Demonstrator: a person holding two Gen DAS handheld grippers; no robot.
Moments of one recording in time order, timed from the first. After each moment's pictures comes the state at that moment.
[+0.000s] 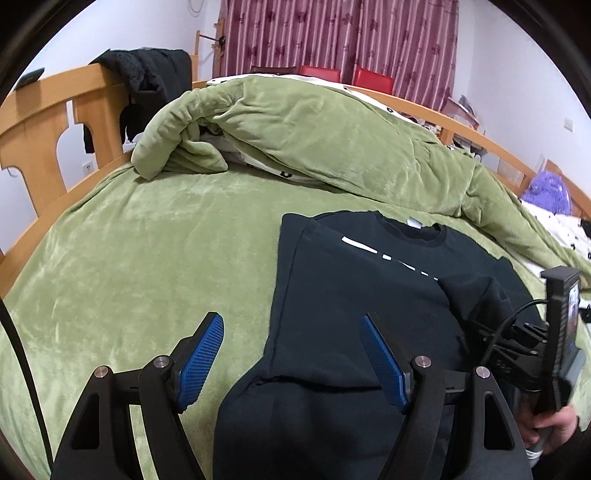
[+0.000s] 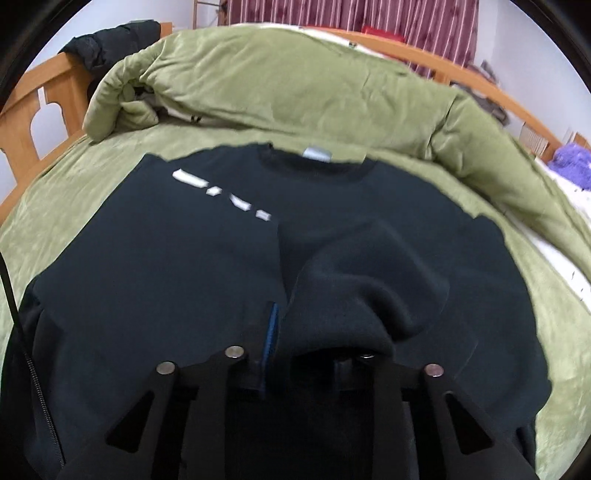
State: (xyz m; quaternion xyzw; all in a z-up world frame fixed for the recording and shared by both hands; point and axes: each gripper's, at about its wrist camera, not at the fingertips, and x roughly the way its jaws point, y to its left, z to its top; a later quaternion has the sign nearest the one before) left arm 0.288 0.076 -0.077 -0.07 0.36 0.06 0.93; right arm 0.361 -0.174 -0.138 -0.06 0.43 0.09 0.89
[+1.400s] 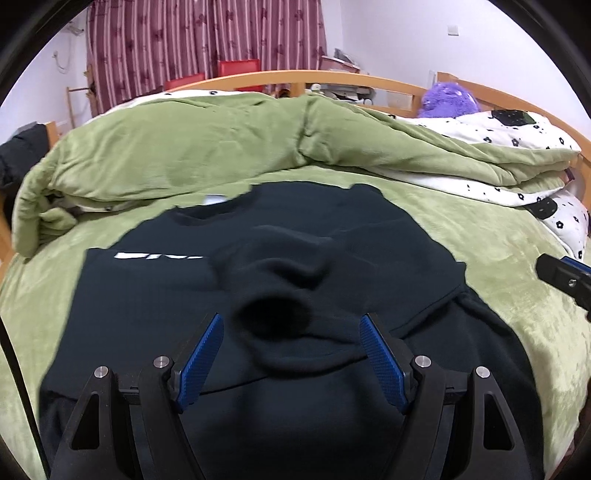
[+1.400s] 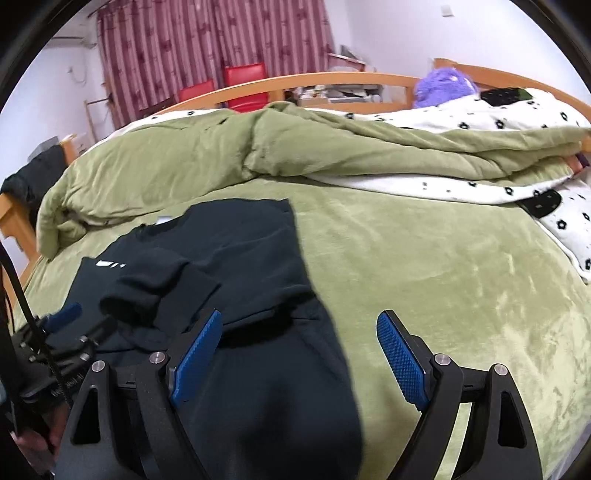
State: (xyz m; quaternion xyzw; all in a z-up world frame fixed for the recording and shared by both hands) left arm 0.305 -0.196 -0.106 0.06 0.36 -0.11 0.93; right arm 0.231 -0.403 -0.071 0.09 0.35 -0.08 0.93
